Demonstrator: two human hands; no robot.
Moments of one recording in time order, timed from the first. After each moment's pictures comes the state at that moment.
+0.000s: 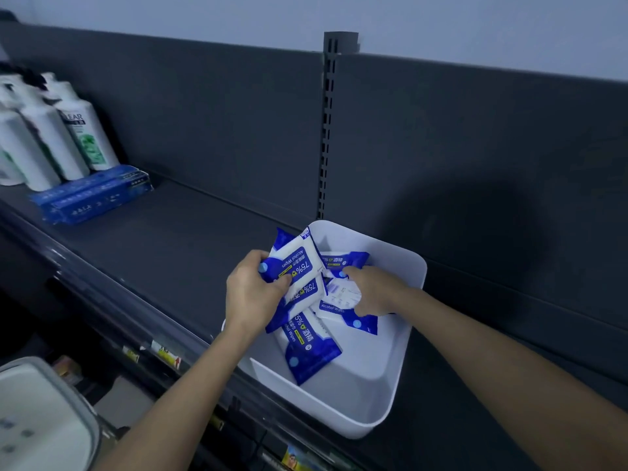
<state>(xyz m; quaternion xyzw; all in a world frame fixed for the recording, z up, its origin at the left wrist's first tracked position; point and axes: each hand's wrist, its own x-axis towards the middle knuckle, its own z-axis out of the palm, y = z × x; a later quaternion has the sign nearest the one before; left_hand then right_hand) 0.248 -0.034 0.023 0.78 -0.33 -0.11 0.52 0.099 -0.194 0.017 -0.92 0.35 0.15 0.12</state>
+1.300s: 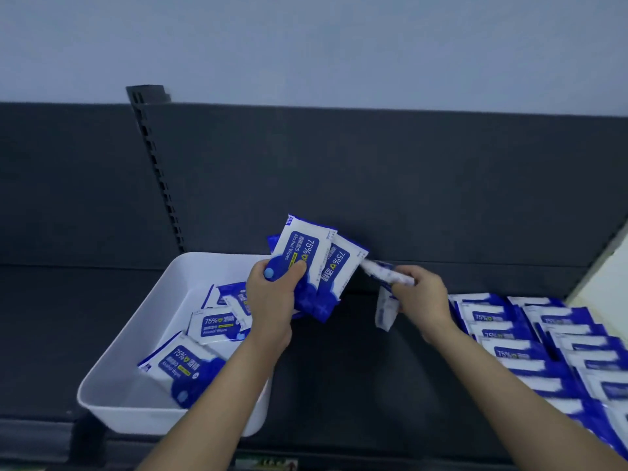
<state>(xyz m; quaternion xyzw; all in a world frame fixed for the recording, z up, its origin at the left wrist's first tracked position) 0.052 -0.091 0.059 0.52 -0.29 -0.42 0.69 -0.156 -0.132 0.042 -0.54 0.63 -0.46 0.31</state>
